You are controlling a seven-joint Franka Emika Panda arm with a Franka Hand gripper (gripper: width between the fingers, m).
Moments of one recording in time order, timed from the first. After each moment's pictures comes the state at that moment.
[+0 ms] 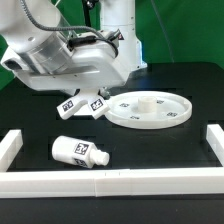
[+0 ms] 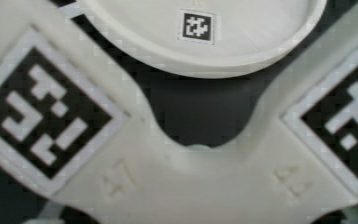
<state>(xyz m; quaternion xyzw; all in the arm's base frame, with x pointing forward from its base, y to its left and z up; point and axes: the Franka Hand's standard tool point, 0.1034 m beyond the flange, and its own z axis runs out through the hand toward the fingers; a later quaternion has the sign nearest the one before) 0.505 -0.076 0.079 -0.92 0.21 0.27 0.17</state>
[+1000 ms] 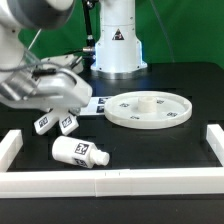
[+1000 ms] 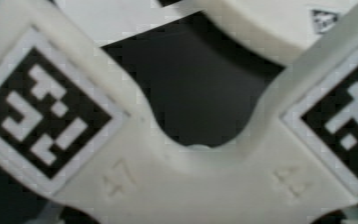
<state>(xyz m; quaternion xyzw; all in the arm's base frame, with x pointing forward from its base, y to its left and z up) 0.455 -0.135 0.030 -0.90 0.23 0.31 0.18</state>
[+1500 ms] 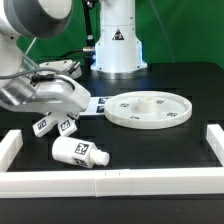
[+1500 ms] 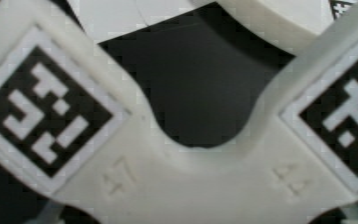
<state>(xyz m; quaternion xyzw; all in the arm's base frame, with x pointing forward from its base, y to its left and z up) 0.454 -0.137 0.024 -0.90 0.23 0.31 0.18</state>
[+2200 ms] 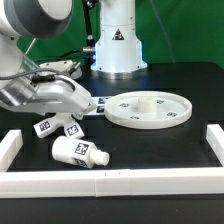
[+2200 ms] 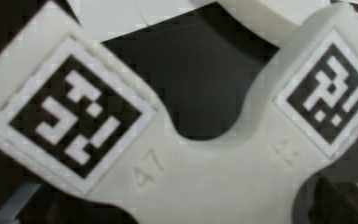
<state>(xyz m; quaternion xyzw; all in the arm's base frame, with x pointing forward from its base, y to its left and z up) 0.453 -0.137 0.023 -0.90 0.23 0.31 0.18</state>
